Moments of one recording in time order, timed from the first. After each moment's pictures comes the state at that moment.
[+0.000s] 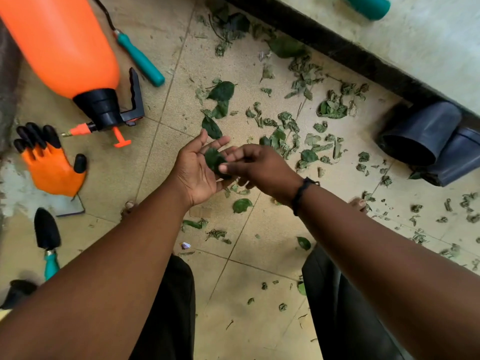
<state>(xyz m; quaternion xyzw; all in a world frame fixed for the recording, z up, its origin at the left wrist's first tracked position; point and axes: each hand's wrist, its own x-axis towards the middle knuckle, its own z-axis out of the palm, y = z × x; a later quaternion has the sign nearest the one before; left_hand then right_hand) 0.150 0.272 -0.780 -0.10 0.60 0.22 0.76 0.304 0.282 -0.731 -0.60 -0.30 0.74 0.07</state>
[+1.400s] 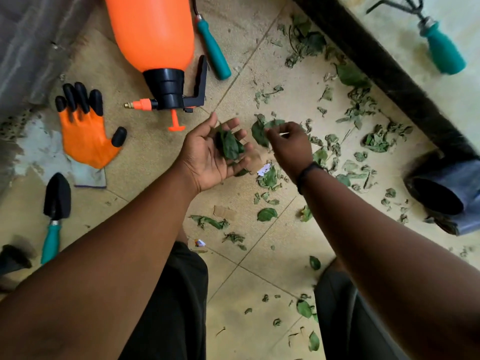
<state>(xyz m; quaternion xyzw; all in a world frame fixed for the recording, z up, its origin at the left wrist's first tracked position) 0.059 0.276 -0.793 -0.17 0.52 0.34 0.76 0.227 0.316 -0.796 -0.76 -0.41 0.50 0.04</state>
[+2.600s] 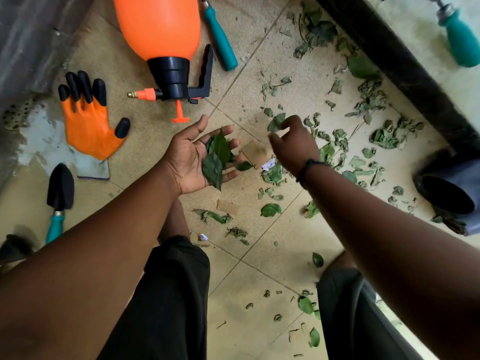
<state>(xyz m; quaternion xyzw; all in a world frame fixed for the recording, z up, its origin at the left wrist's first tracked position) 0.027 0.251 -0.798 -0.17 0.49 0.29 0.81 0.232 0.308 -0.804 -0.71 -0.56 0.42 -0.09</state>
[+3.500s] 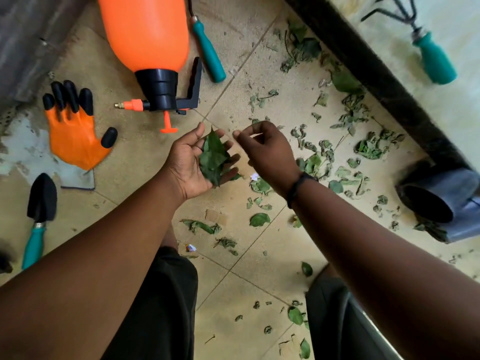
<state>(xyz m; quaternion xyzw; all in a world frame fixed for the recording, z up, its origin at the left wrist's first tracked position) 0.052 0.264 -0.800 -0.21 0.52 0.34 0.75 0.199 0.311 -0.758 -0.68 -0.43 0.59 0.05</state>
